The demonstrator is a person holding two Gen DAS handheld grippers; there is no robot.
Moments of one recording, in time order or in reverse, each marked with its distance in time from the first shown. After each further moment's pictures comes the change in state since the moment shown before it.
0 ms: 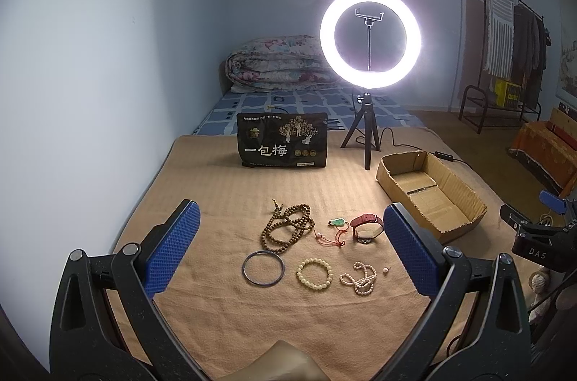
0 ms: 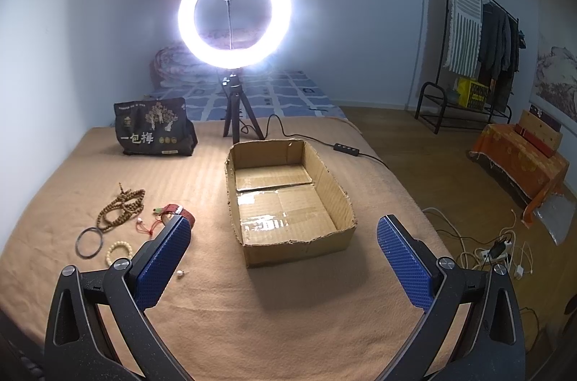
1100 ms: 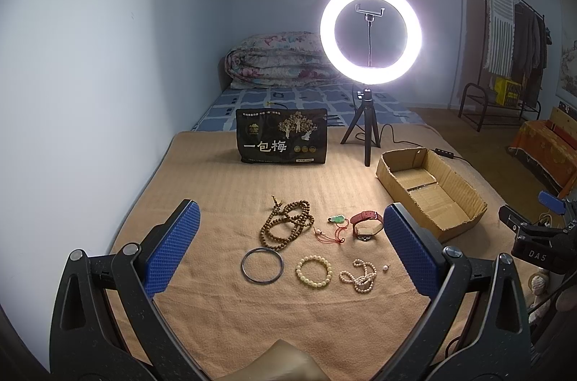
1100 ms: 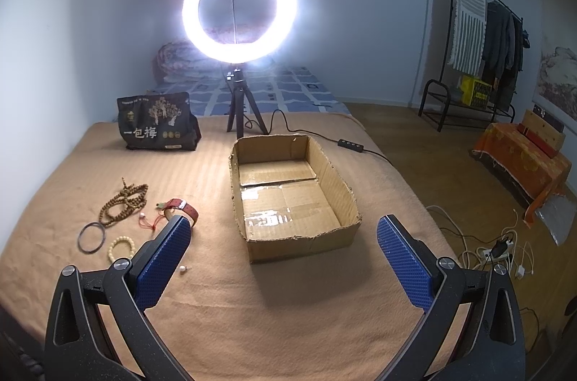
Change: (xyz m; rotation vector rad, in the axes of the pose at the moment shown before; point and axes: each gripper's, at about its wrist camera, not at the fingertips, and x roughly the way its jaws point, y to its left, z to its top) left arm 0.002 0.001 -0.002 -0.004 0.005 -0.001; right arm 0.001 0.003 0.002 -0.007 0.020 0.009
